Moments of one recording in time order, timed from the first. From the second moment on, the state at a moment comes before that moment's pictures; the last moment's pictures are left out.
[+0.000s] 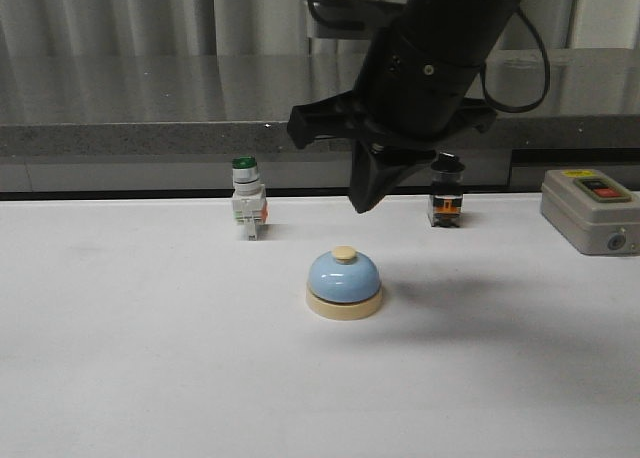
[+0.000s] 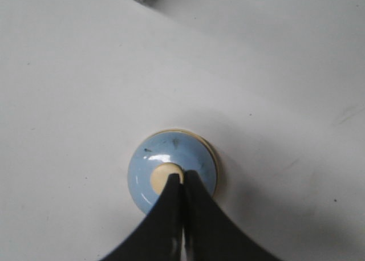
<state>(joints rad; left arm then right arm) -0.06 0.00 0.00 0.14 0.04 -0.04 0.55 1.81 -1.28 0.08 0.56 0.03</state>
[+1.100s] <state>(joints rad) -0.06 0.00 0.00 0.14 0.04 -0.04 0.57 1.91 -1.31 0.08 0.57 0.03</state>
